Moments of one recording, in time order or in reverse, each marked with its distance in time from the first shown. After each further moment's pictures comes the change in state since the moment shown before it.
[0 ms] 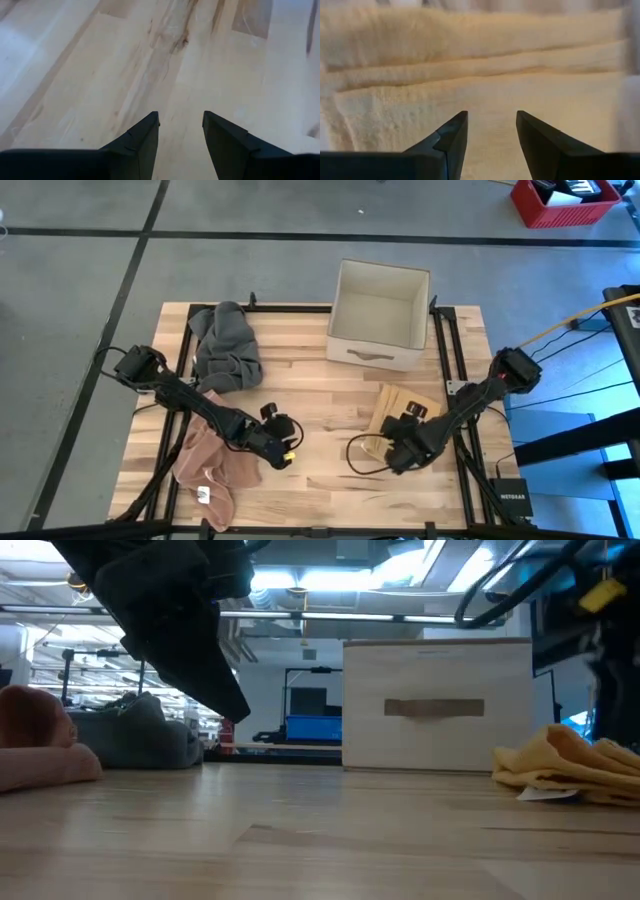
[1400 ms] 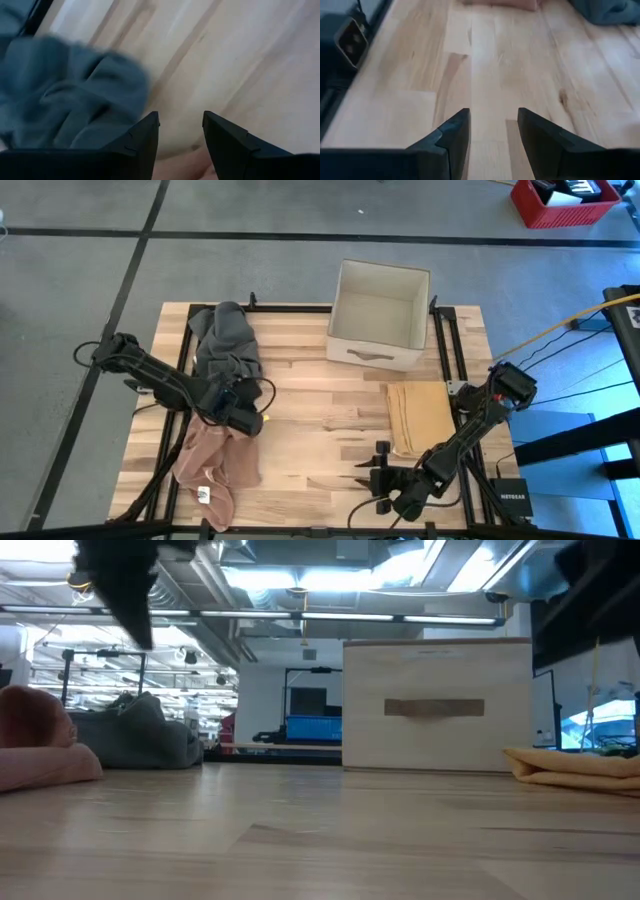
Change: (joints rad) left arm 0.074 -0.254 0.216 -1.020 -0.005 -0.309; right arm 0.218 0.141 0.029 0.863 0.382 -0.593
